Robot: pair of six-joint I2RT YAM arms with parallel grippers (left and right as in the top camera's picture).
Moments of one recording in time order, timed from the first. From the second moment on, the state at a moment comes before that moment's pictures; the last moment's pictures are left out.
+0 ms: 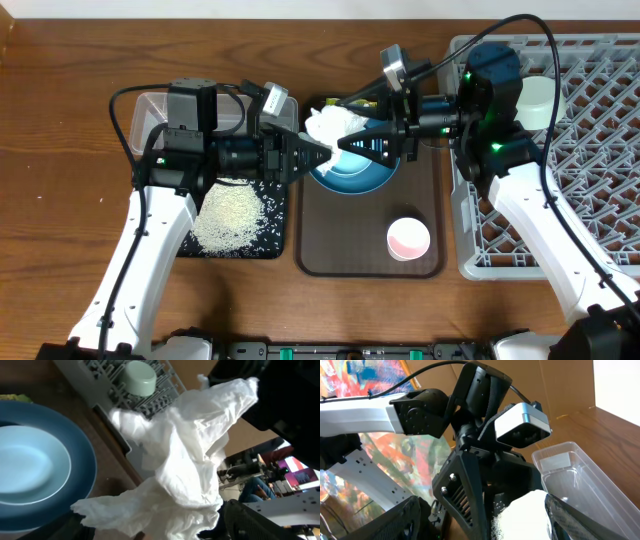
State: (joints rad) left arm -0.13 1.37 1.10 -0.50 1.13 -0.16; right arm 0.31 1.52 1.19 0.19 -1.33 0.27
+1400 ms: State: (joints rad) left arm -0.03 1.37 1.10 -0.61 0.56 -0.23; right arm 0.23 1.52 1.19 0.29 -1.37 0.36
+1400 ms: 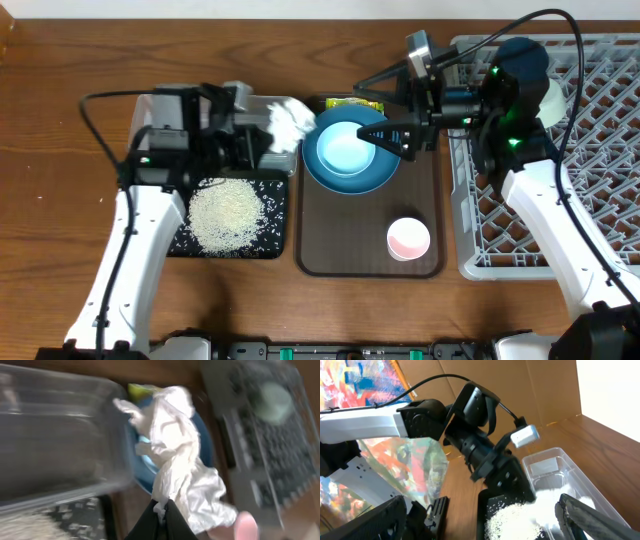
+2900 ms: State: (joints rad) left arm 0.05 1.17 1.11 -0.82 0.37 -0.36; right arm 0.15 1.52 1.20 -0.39 -0.57 0.16
